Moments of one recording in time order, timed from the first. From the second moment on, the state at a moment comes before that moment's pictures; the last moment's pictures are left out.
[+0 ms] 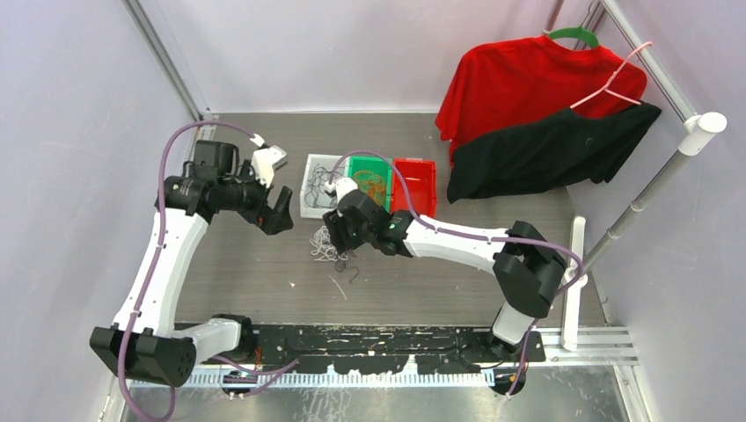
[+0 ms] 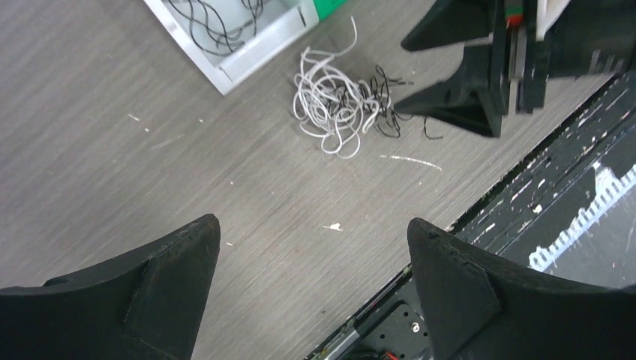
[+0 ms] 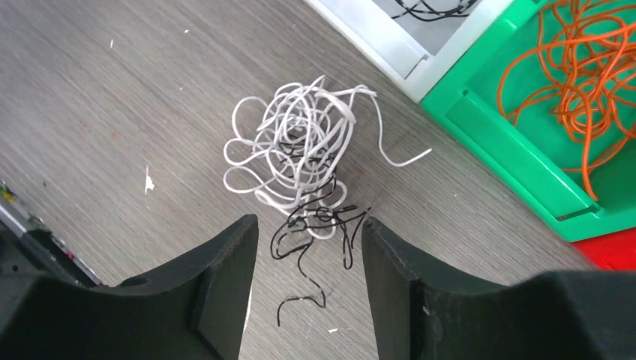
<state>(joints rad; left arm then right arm) -0.16 1.15 1.33 -1.08 0.48 0.38 1.00 1.67 1.17 -0.18 0.13 0.32</state>
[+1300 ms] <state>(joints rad) -0.05 1.10 1.17 -1.07 0.80 0.53 0.97 1.57 1.27 0.00 -0.13 0.49</state>
